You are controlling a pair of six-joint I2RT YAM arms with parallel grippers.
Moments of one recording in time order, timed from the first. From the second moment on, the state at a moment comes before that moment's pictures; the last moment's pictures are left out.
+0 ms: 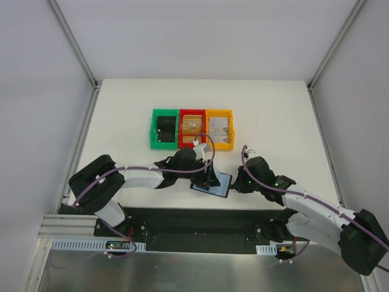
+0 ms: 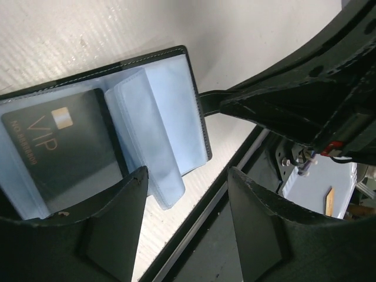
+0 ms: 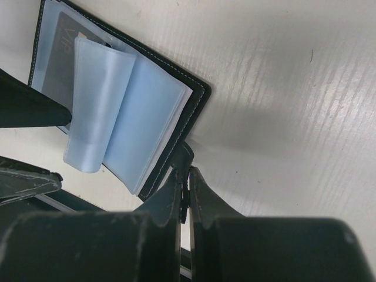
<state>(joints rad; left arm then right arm) -0.92 1.57 0.64 0.30 0.34 -0.80 0.72 0.94 0.39 -0.31 -0.01 0.59</state>
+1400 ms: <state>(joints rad) -0.92 1.42 0.52 0.23 0.15 -0.76 0.72 0.94 0.38 -0.31 -0.01 0.58</state>
